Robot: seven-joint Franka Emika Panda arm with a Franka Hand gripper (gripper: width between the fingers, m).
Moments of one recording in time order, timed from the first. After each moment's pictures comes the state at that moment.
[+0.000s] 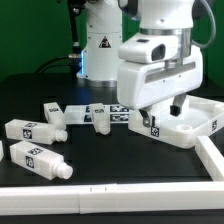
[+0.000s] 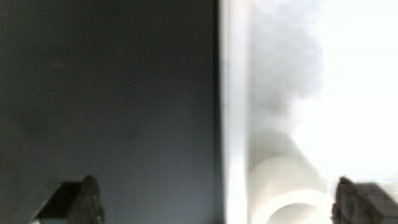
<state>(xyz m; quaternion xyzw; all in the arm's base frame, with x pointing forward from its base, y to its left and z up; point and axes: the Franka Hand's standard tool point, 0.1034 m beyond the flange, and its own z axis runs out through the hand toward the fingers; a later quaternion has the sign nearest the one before) 0.481 0.092 0.040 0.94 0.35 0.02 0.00</state>
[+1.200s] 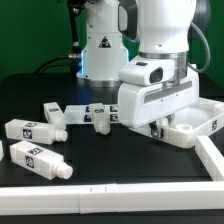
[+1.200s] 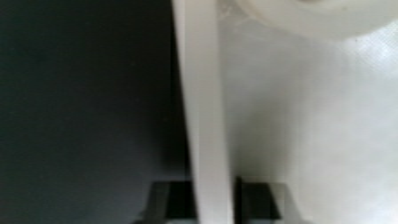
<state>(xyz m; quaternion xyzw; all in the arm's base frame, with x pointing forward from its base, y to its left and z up) 0.469 0.089 0.006 0.94 0.35 0.02 0.00</state>
